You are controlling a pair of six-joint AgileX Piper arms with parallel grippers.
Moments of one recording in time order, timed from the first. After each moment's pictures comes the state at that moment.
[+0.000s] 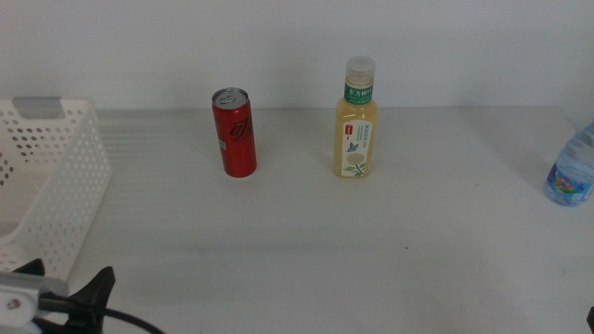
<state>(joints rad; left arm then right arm) -0.13 0.75 0.03 0.08 -0.44 -0.09 0.08 -0.01 0.03 0.05 0.22 -0.13</state>
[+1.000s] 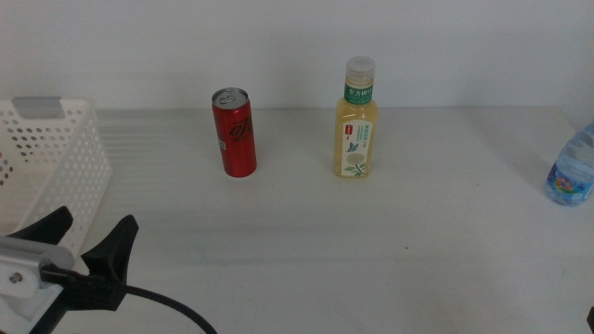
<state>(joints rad) -0.13 1.17 0.02 0.12 -1.11 -0.14 0.08 -0.01 0.03 0.05 0.22 -0.13</state>
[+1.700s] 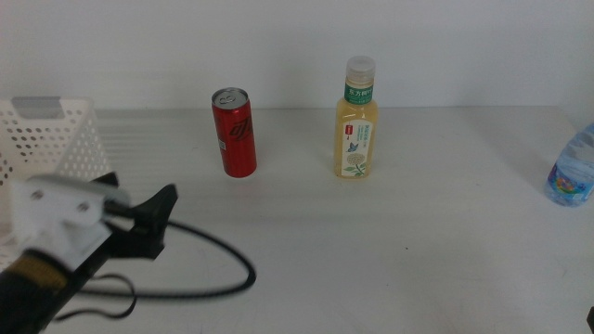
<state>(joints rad) -0.13 1.37 -0.21 0.24 -1.00 -0.18 0.08 -0.01 0.03 0.05 0.22 -0.13</state>
